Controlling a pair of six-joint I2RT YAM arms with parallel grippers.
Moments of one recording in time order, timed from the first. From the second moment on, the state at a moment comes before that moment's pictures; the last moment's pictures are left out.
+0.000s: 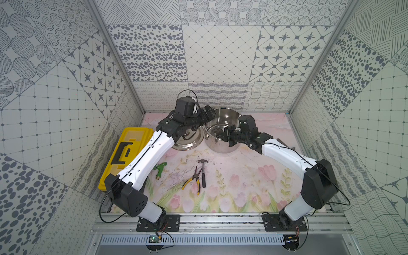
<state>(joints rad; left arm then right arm) -0.45 1.53 1.64 -0.59 0.17 -0.85 0.58 1.64 1.29 -0.14 -0.44 1.82</state>
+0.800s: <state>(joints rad) -0.45 1.51 1.63 -0.59 0.17 -0.86 0.39 1.65 1.27 -0.14 -0.44 1.80</state>
